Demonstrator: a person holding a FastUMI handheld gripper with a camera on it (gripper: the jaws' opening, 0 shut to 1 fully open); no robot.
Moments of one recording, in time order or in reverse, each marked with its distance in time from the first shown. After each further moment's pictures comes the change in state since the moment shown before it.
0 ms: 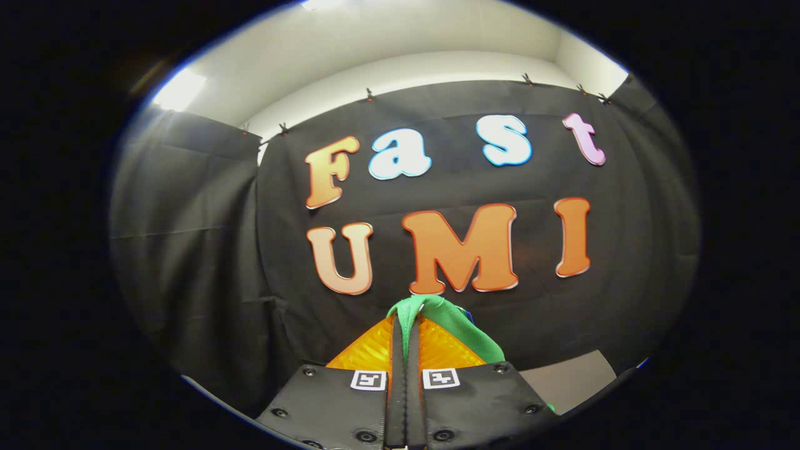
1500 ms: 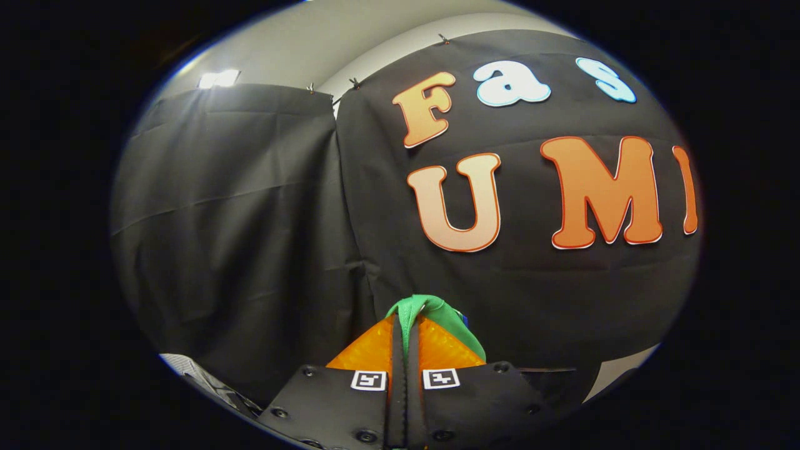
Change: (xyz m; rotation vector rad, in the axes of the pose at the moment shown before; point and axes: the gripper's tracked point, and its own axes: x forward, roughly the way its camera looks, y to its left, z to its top) arm 0.132 0.186 -0.132 0.056 0.211 0.408
